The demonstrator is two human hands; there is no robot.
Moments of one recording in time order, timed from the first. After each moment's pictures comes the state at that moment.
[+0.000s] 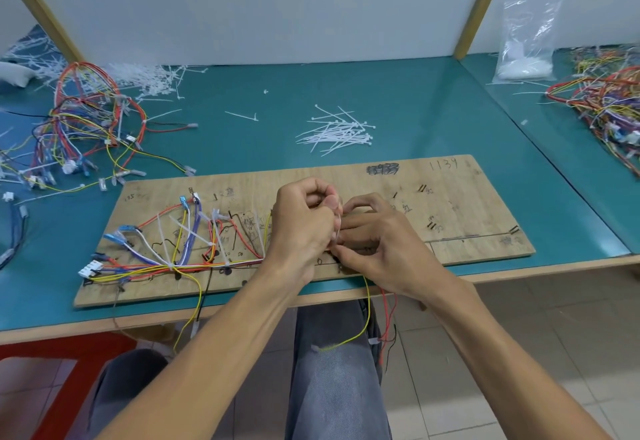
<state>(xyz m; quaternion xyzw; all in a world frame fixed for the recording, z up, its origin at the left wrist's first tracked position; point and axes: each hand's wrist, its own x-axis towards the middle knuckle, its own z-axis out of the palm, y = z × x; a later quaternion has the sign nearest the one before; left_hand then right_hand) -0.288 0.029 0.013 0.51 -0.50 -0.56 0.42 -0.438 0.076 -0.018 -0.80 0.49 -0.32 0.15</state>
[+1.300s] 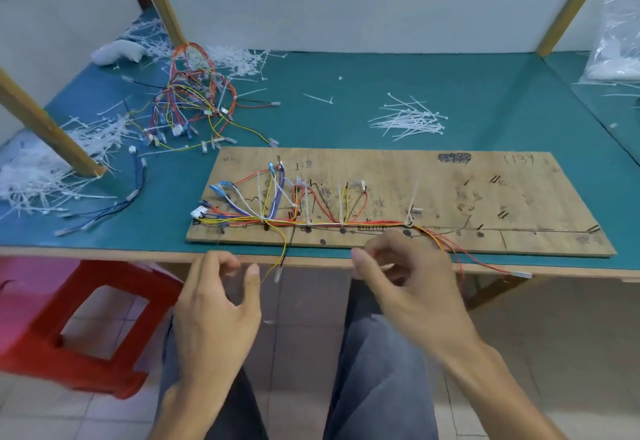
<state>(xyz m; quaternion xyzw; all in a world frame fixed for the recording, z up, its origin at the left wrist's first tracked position) -0.075 0.147 -0.031 0.68 -0.63 -0.08 0.38 -0.328 0.156 -0.006 -0.60 0.58 -0.46 0.29</state>
